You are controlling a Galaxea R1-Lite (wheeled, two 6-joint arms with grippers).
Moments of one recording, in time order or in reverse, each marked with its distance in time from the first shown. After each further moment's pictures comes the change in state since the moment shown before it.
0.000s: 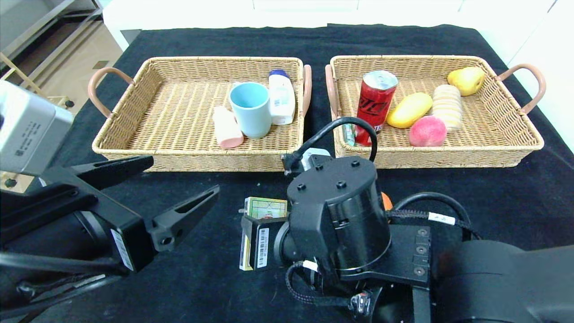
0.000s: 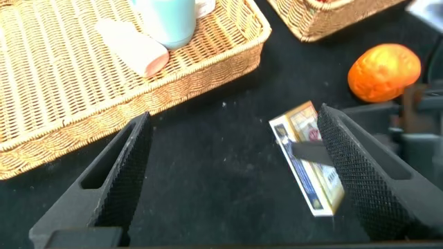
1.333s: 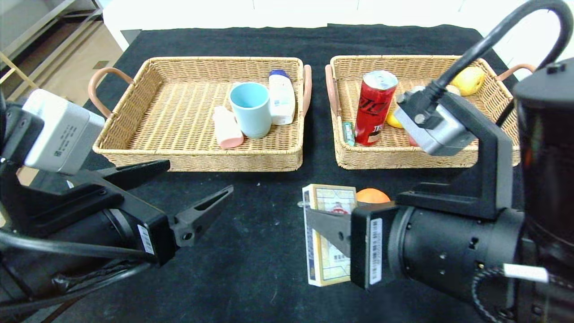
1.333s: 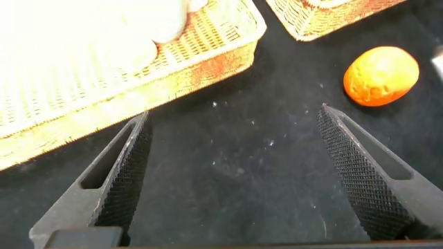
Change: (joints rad) left arm 0.000 0.055 0.015 -0.061 -0.011 -0.045; right arm 0.029 -0.354 0.027 0.400 -0.018 -0.020
